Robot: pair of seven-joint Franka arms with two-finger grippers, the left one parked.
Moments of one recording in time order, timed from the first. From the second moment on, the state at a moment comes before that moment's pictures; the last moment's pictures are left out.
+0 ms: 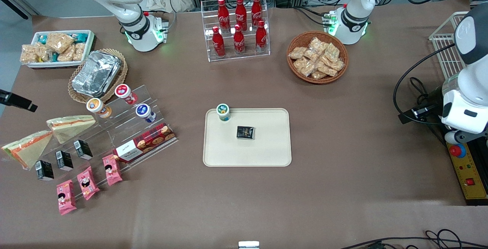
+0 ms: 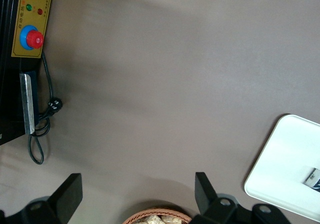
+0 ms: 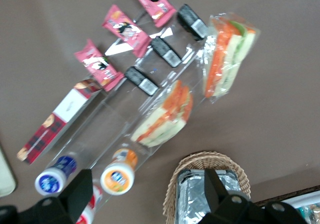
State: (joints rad) arm -0.24 0.06 -0.07 -1.67 0.01 1.69 0.03
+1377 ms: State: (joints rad) arm -0.37 0.38 -0.07 -1.67 -0.02 2.10 0.01
